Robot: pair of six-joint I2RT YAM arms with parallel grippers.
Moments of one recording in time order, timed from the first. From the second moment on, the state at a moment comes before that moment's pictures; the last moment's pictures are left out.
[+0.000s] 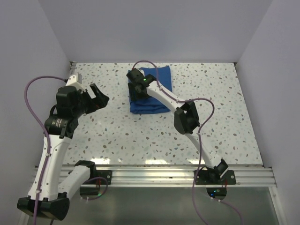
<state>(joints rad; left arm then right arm) -0.10 0.88 1.10 -0.71 0.11 -0.49 0.75 2.57 2.49 -0.98 0.26 0.45</state>
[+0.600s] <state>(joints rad) -0.12 1.10 1.25 -0.69 0.08 -0.44 0.65 2.24 2.25 -0.98 0.35 0.46</state>
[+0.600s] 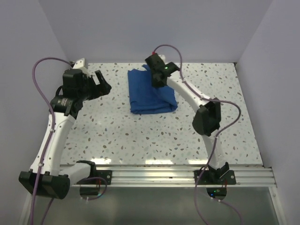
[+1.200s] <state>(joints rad) -0.72 2.19 2.13 -0.75 -0.24 -0.38 0.21 1.78 1.61 -1.06 0.61 0.50</state>
